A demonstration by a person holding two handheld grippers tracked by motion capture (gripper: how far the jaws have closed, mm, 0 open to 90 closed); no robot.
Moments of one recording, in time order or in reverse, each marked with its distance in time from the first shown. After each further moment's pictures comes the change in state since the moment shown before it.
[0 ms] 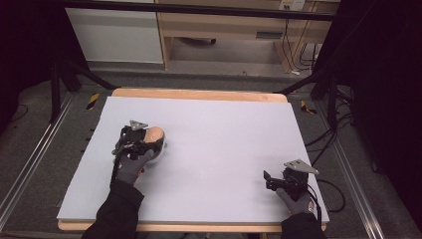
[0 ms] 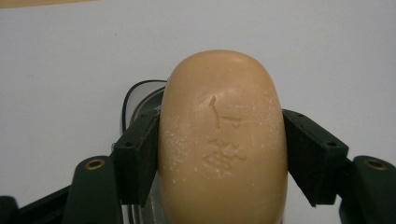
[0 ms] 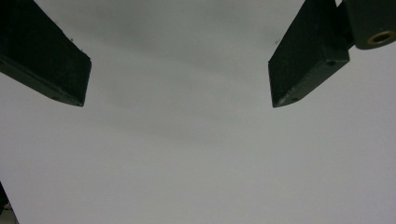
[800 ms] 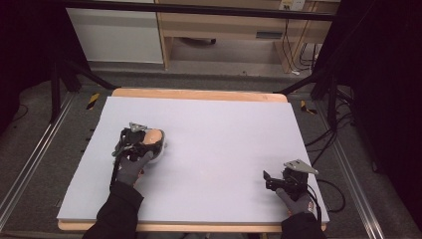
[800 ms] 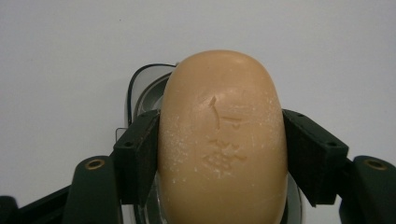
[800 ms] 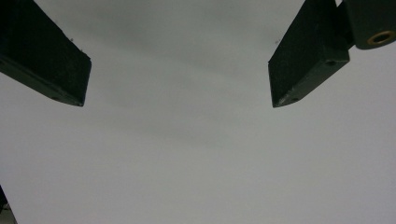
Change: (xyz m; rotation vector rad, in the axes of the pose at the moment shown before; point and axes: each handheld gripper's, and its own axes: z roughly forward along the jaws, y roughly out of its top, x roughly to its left) left arm 0.005 -0.007 0.006 0.020 0.009 -0.017; right arm 0.001 0.000 0.001 0.000 -0.003 -0.004
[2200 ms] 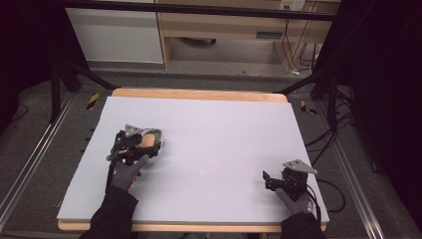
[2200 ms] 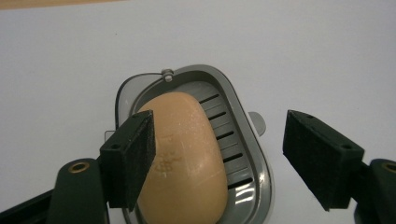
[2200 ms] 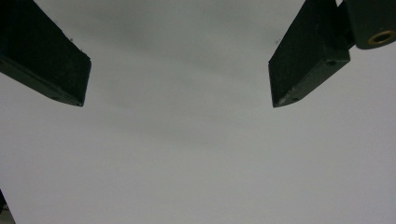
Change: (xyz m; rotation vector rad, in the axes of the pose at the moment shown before) left arm 0.002 -0.007 -0.021 -0.074 -0.058 0.021; right arm 0.001 0.000 0.001 0.006 -0.001 -0.005
